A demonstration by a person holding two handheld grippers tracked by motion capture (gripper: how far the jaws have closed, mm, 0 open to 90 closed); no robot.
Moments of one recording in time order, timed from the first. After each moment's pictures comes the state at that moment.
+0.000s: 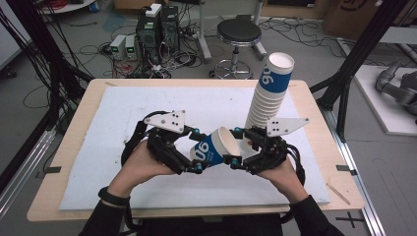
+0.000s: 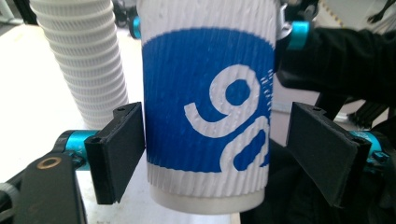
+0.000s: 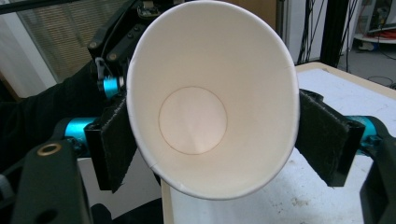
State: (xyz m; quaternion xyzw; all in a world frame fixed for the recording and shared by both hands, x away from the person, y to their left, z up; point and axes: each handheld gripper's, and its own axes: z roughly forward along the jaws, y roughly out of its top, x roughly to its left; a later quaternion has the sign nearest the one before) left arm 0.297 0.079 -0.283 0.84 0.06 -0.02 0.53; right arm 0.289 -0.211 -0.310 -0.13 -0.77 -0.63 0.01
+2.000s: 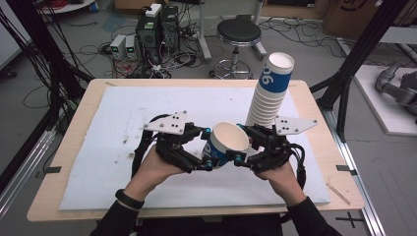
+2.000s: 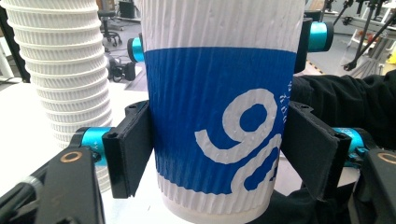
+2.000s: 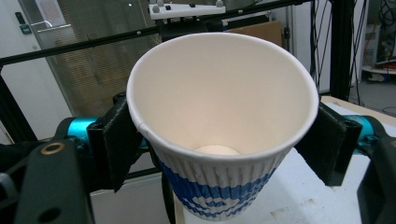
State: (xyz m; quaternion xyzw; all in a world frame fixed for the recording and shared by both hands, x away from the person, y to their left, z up) left arm 0.298 0.066 -0.299 0.78 0.04 -0.02 0.63; right arm 0.283 -0.213 -0.302 -0.12 -0.71 -0.69 0.02
